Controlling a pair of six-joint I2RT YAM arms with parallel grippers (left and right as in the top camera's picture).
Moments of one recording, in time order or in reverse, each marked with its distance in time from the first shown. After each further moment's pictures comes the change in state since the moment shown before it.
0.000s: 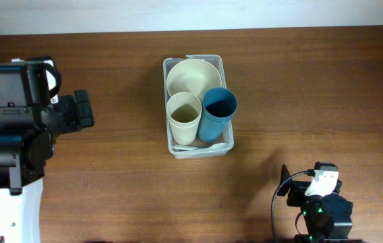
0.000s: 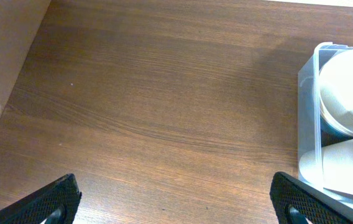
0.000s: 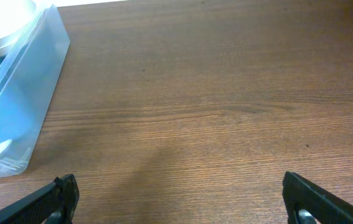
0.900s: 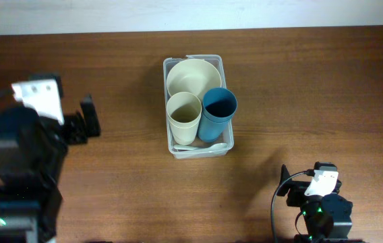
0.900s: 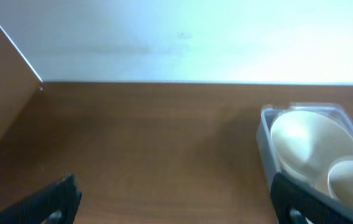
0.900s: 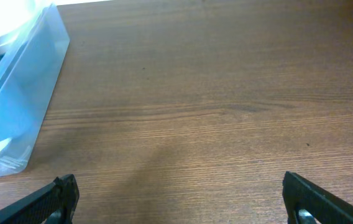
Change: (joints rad) left arm 0.010 -0.351 -0.465 0.531 0.136 0.111; right arm 0.000 0.000 -0.004 -0.001 -0.001 0.000
